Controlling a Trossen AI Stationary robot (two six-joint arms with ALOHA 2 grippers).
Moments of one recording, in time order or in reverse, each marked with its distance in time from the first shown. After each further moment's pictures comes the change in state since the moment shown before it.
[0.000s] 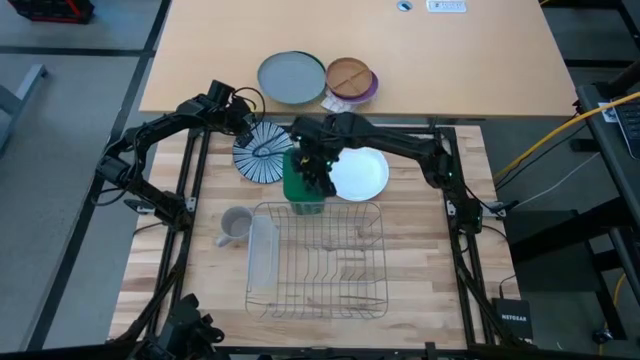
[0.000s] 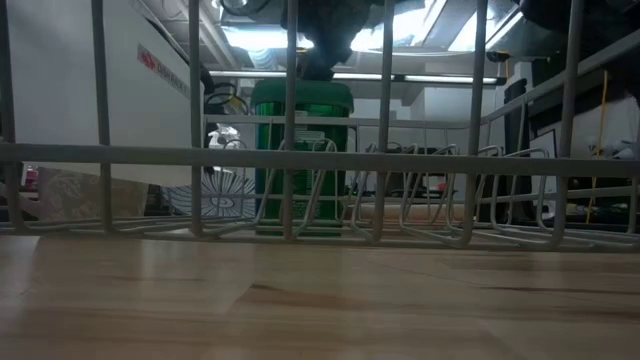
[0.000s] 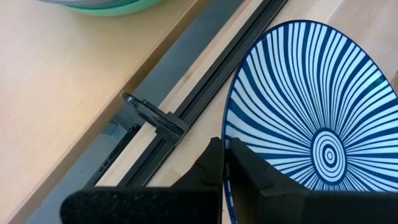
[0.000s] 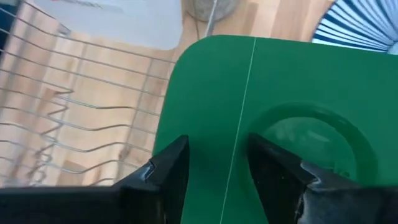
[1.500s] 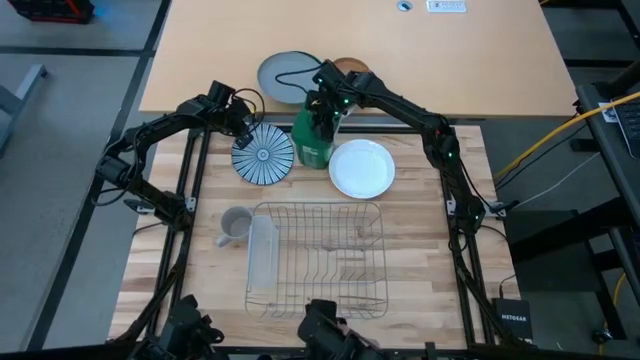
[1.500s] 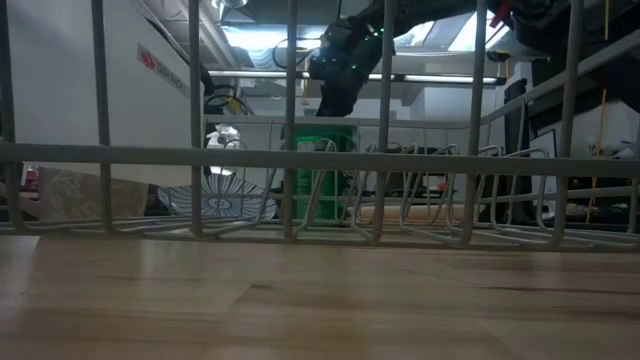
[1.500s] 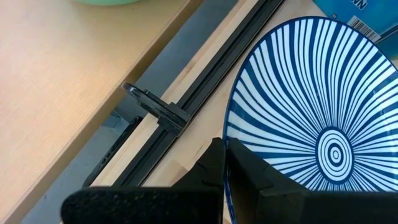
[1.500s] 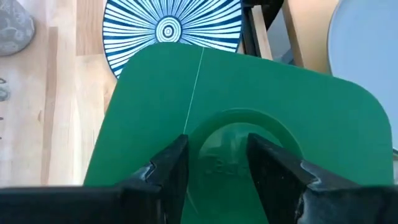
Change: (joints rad) left arm 0.000 0.000 0.000 -0.021 -0.021 0.001; right arm -0.337 0.031 -0.005 0.226 0.120 0.025
